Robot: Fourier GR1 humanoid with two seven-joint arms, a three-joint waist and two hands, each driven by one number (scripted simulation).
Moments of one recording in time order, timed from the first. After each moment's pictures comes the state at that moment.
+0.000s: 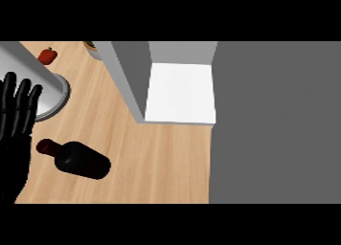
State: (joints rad) left arm -0.01 0.09 0.03 -2.10 0.02 -0.02 0.01; right arm -0.05 -0.11 0.01 -2.10 -0.01 0.02 0.01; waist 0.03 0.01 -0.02
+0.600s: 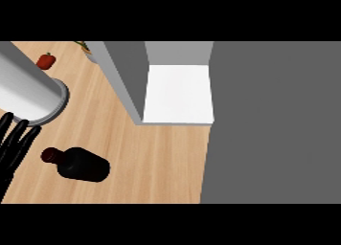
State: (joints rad) left arm 0.21 0.25 0.15 -2.09 0.63 -0.40 0.07; right arm 0.11 -0.12 0.11 -2.27 -0.08 0.09 0.13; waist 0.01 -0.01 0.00
